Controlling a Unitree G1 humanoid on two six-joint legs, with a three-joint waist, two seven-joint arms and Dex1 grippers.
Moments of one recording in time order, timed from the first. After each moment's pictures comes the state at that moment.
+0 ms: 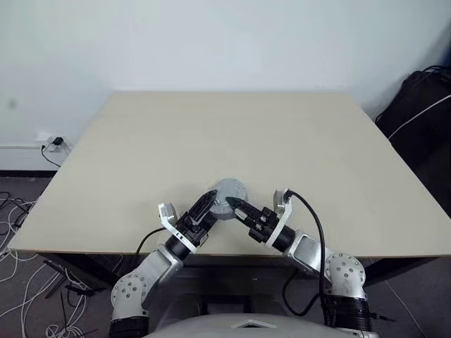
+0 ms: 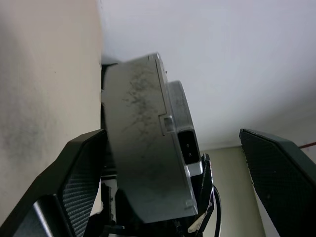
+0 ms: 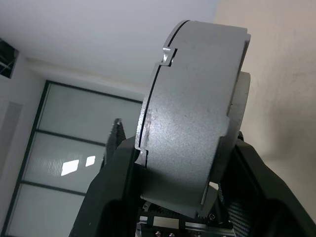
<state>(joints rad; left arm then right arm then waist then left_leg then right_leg) 0.18 -0.06 0.08 -0.08 -1.49 0.86 -0.26 0.04 -0.07 -0.16 -0.12 1.37 1.07 0.26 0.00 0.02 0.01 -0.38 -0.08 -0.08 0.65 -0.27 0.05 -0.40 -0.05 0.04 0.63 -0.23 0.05</state>
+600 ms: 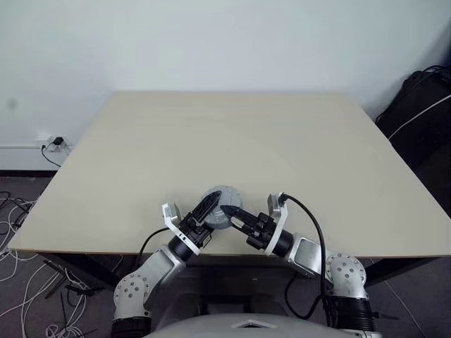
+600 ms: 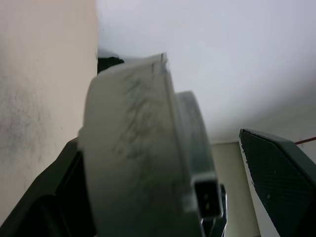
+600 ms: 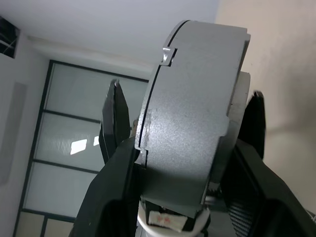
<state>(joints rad) 0.18 -0.06 0.07 -0.08 -1.49 0.84 -0.26 0.05 -0.11 -0.12 -0.12 1.40 1.13 0.28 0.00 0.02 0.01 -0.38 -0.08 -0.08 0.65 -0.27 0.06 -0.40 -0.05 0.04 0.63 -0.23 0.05</state>
